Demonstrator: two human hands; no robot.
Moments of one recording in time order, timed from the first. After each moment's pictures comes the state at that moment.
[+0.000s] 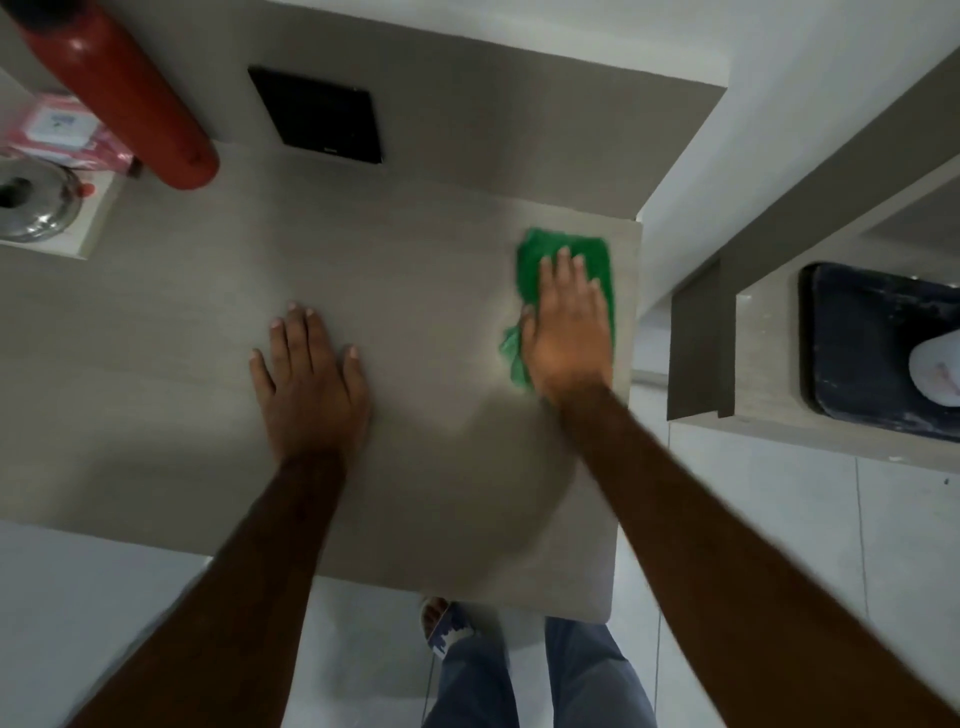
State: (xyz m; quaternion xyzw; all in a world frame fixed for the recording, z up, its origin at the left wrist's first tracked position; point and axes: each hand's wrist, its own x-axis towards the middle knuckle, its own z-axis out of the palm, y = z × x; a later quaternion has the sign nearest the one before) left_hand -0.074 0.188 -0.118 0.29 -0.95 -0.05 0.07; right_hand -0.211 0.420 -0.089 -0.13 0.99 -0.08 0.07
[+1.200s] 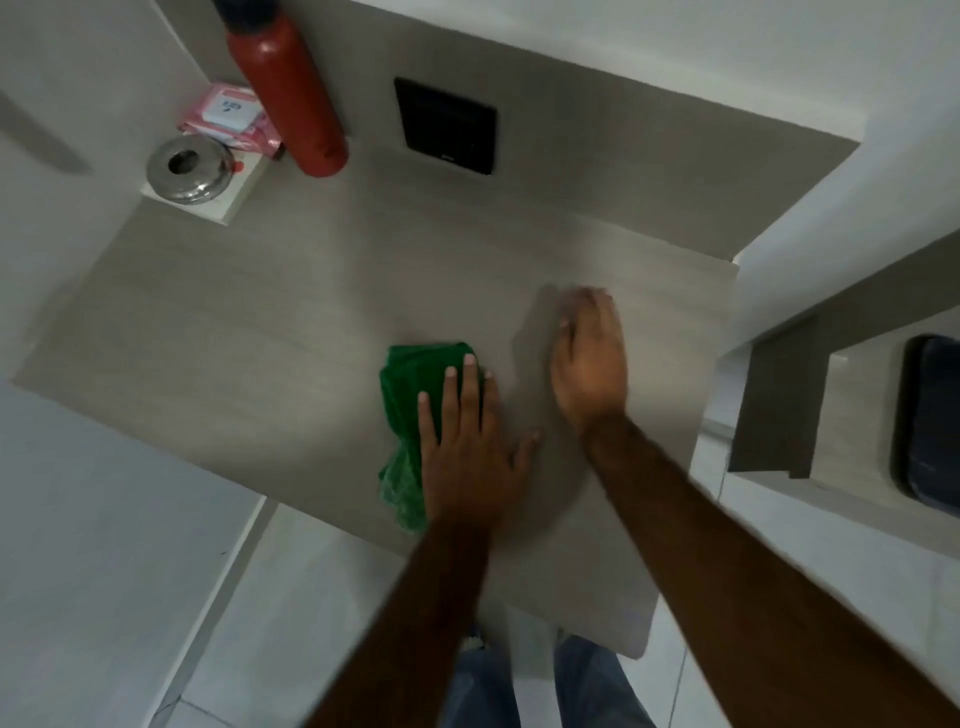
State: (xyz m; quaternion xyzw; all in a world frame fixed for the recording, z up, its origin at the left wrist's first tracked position) left_hand -0.035 0.296 -0.095 0.24 -0.96 -0.12 -0.01; right_hand -0.185 0.369 -0.087 -0.15 0.93 -0.32 0.03
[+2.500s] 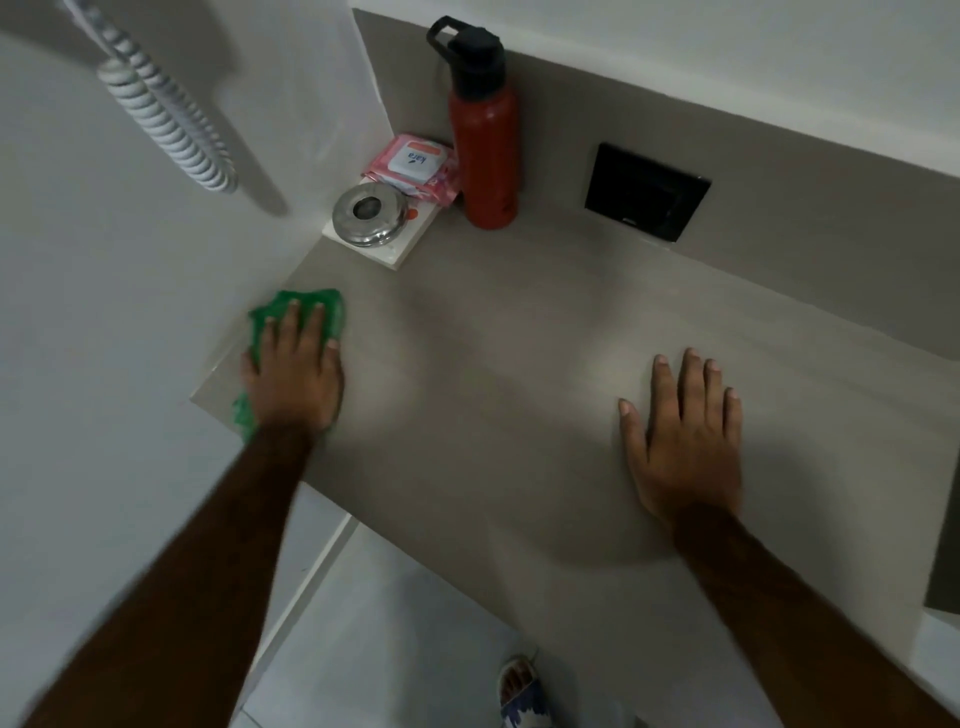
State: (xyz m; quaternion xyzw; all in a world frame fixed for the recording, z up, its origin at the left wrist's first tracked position) left_hand 0.024 -0.094 -0.096 0.45 -0.89 -0.07 0.00; right_hand -0.151 0.289 -0.106 -0.22 0.97 -0.08 -0.03
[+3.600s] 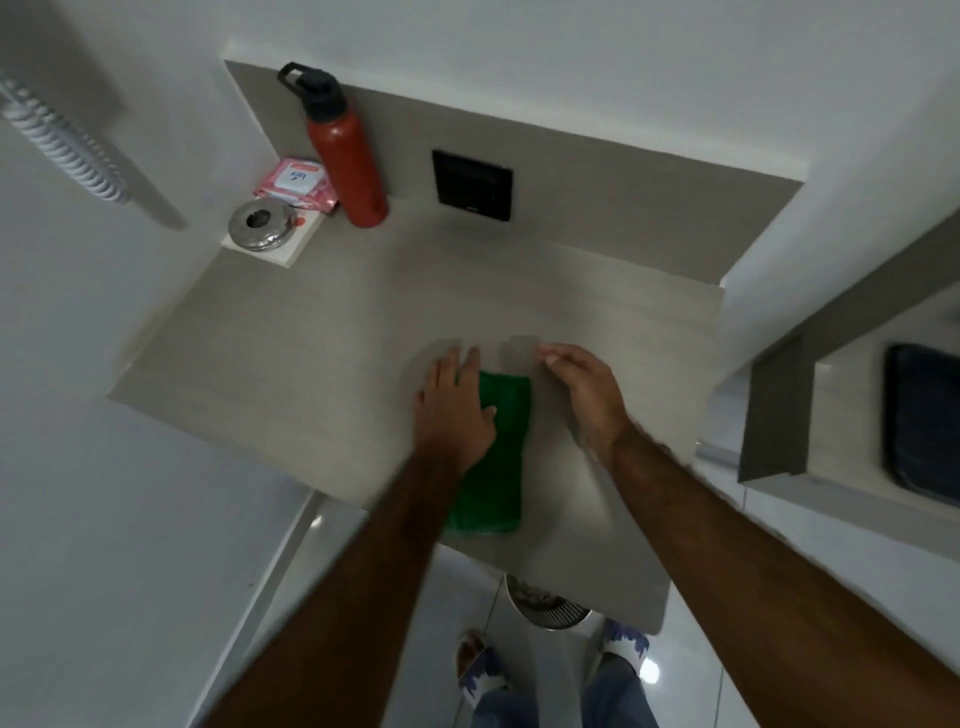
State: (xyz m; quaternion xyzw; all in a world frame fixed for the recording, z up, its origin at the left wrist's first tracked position) left_hand -0.049 0.230 -0.043 0.24 -0.94 -0.21 -0.10; right_hand -0.147 0.375 -0.054 0.02 0.70 -0.67 0.24
